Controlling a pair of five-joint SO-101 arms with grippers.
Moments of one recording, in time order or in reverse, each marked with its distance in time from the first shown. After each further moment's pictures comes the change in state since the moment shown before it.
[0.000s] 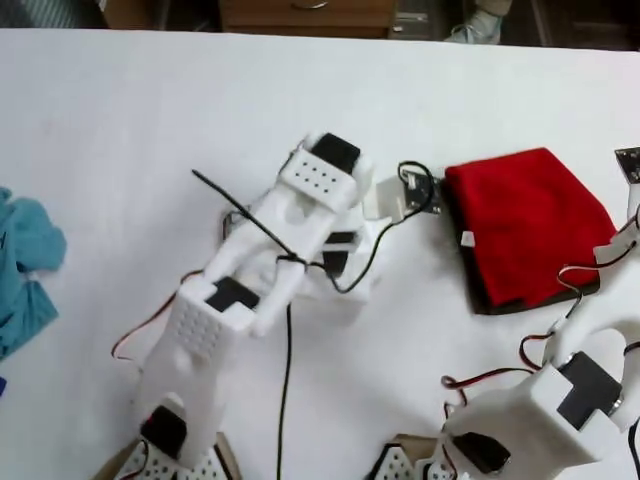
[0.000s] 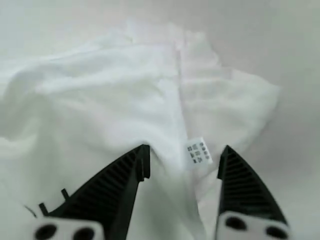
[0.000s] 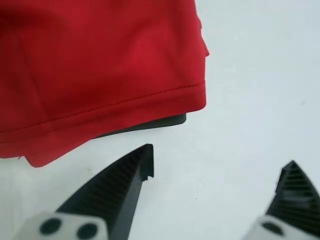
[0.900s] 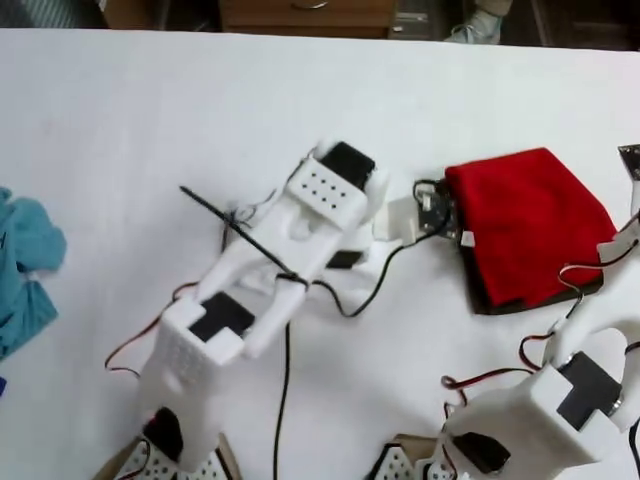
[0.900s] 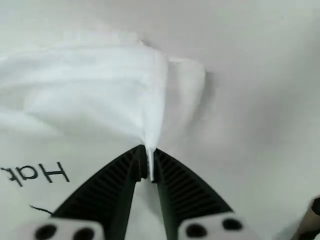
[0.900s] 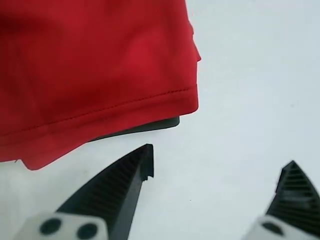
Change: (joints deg) left arm 4.4 -11.3 11.3 5.2 0.1; right arm 0.0 0.0 -1.6 0.0 0.0
